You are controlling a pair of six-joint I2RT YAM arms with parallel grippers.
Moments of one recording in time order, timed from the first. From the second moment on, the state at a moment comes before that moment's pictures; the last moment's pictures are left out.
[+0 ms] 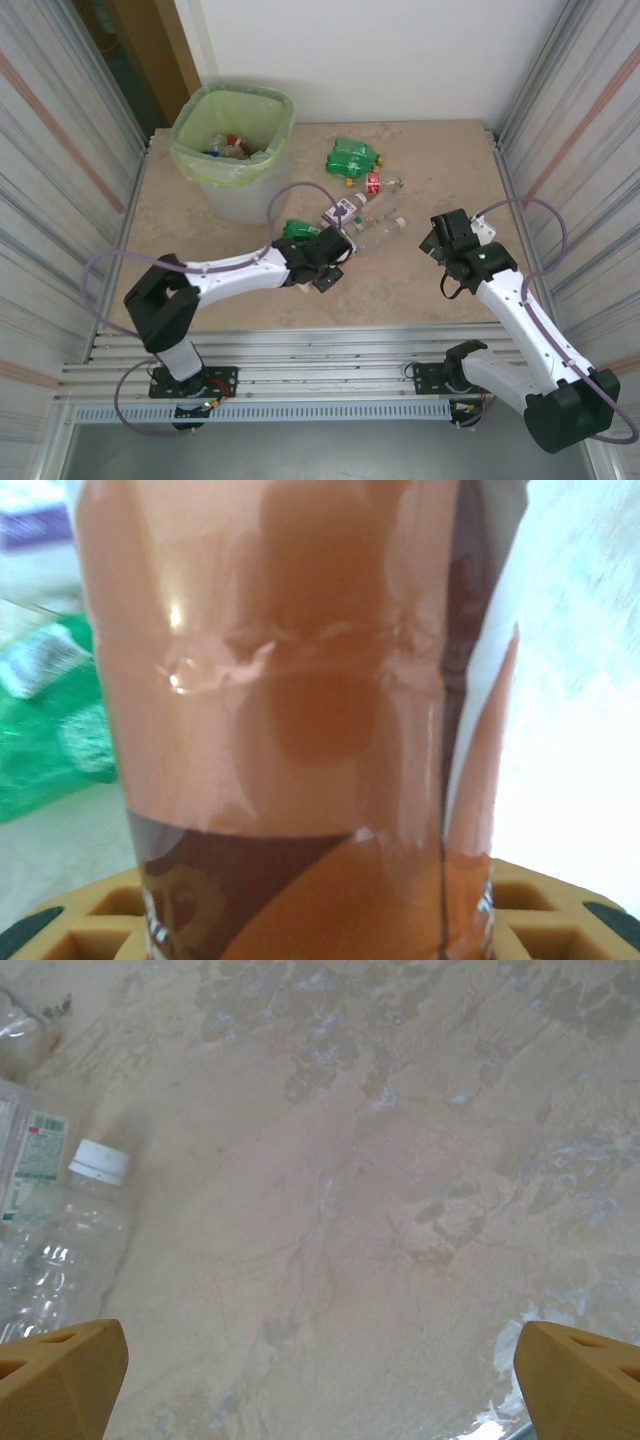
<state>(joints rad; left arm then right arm) -0.98 1.66 1.15 -0.54 -0.26 -0.02 0.34 0.97 0.87 -0.94 0.42 0.96</state>
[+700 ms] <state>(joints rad) -0.81 1.39 1.43 -0.36 -0.41 0.26 0.50 1.11 0.87 -0.85 0.39 0.96</state>
